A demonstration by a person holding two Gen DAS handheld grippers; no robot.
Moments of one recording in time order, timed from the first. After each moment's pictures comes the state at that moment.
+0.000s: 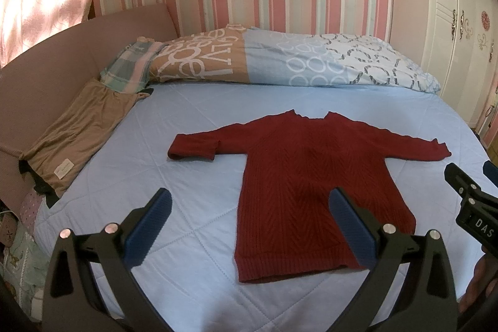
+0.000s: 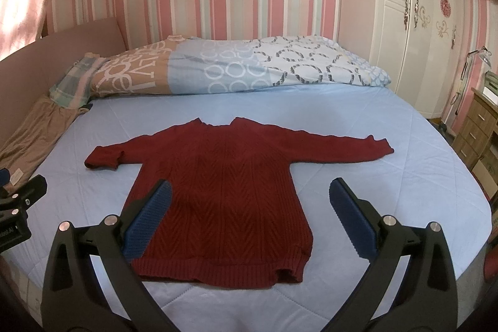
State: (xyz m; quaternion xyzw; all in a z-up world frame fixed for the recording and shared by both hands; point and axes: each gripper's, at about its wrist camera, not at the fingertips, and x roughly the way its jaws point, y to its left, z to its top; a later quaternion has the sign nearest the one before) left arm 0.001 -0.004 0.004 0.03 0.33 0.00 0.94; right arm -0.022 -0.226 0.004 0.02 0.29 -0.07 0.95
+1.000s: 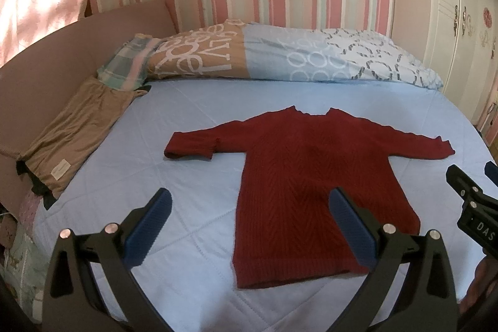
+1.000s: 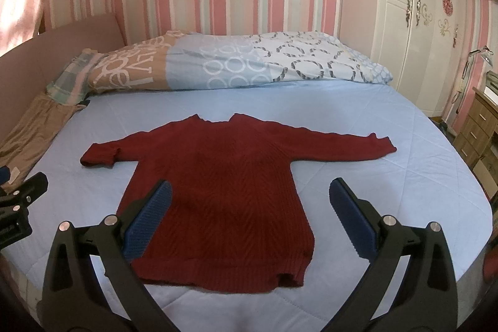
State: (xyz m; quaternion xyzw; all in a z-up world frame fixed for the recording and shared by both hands) left arm 0.011 -0.002 -0.010 0.03 0.34 0.00 0.94; right arm -0.011 -0.228 -0.023 0.02 0.30 -0.07 0.95
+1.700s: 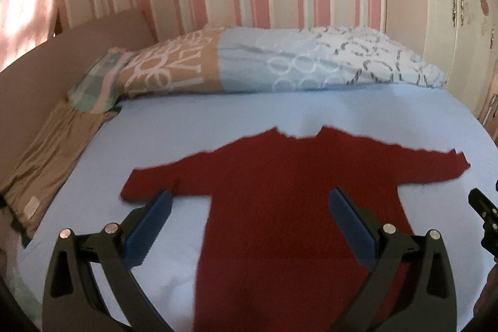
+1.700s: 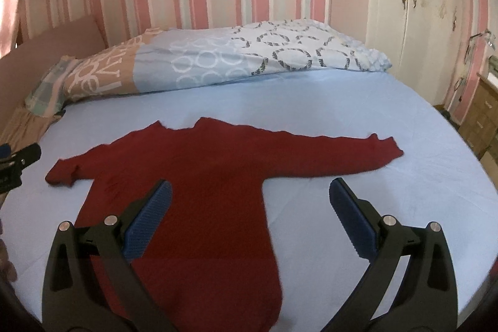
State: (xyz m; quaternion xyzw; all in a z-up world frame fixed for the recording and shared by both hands) left arm 0.161 -0.074 -0.047 0.05 0.32 -0.02 0.94; right arm 0.101 -0.349 -0.077 0.05 0.31 -0.09 0.94
